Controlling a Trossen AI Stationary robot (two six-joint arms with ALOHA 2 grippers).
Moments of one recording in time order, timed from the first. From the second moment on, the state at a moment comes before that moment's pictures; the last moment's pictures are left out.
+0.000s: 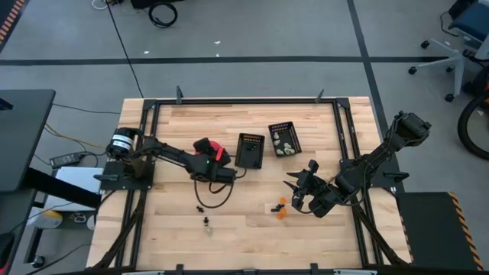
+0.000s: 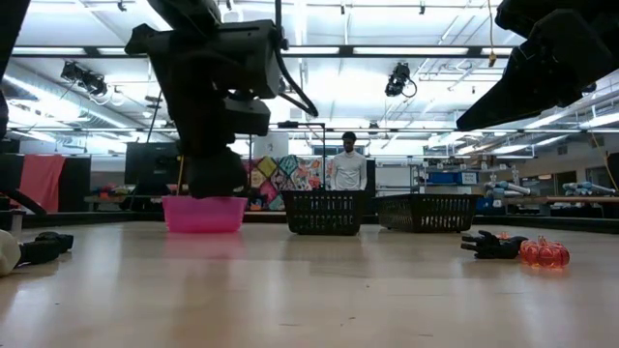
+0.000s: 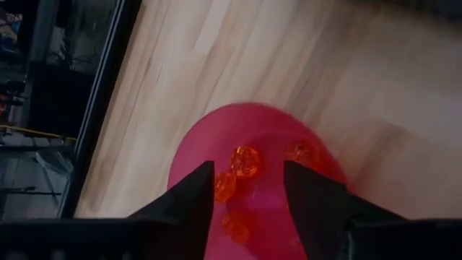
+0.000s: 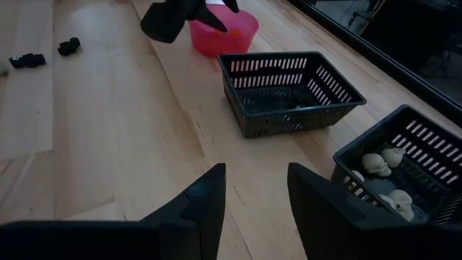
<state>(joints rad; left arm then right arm) -0.13 1.81 1.07 -0.78 -0.81 -0.53 0.64 1.34 0.60 -0.19 0.97 0.68</state>
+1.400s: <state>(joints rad) -0.32 2.16 1.24 0.52 -0.33 0.04 0.63 1.34 0.60 -0.40 0.89 0.82</state>
